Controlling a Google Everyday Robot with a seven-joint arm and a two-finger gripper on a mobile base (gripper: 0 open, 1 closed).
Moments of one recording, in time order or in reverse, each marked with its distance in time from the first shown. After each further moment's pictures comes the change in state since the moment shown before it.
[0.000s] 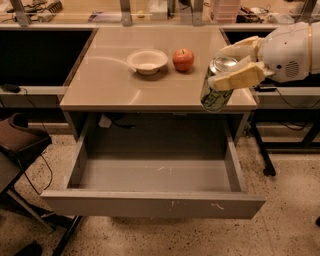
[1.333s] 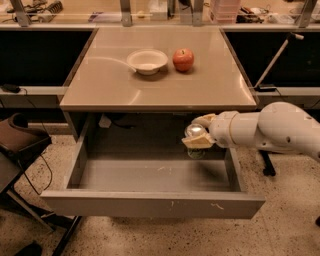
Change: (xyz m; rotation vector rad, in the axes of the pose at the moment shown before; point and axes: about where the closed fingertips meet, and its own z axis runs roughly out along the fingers) arm 0.204 0.019 0.137 0.166 0.223 0.104
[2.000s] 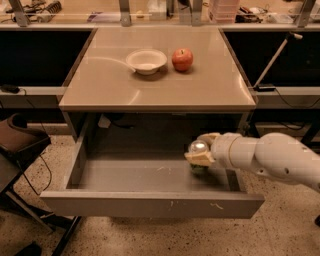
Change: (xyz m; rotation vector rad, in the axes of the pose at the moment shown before) arm 0.049 0.024 0.005 0.106 0.035 0.127
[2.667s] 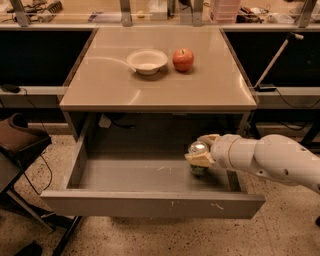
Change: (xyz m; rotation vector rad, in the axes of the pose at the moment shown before) arm 0.005 0.003 0.001 0.002 0.005 0.002
